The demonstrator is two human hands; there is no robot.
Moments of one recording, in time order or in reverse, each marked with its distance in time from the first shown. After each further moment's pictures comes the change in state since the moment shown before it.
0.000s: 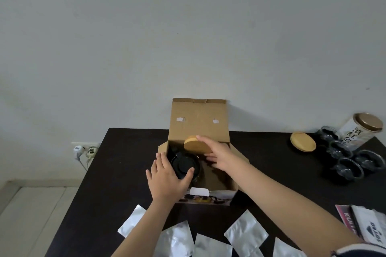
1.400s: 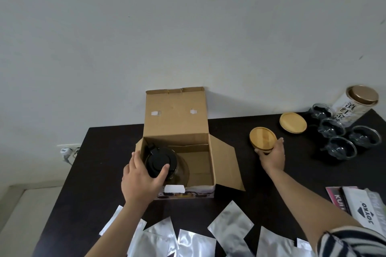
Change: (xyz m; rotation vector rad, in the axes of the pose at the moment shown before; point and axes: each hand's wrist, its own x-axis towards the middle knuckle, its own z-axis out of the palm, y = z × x) left_hand 0.002 0.002 0.003 -0.024 0.054 -0.030; right_hand 0.092 0.101 -0.223 -0.446 0.721 -0.236
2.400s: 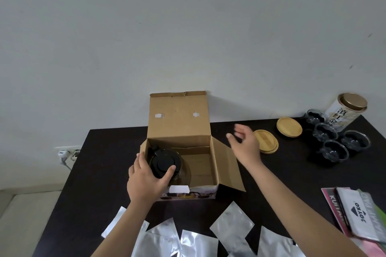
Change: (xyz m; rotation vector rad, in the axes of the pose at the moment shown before) left_hand -0.002 0.001 -0.006 -0.069 -0.048 -0.004; right_hand -0.099 -0.118 -0.012 0.260 -0.123 -0.376
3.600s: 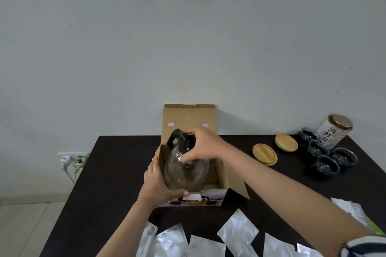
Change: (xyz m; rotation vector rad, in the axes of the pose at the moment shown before) left_hand 0.001 -0.023 -0.024 -0.284 -0.334 0.161; right_hand -0.045 -0.152 0.055 -0.565 -0.687 -0.265
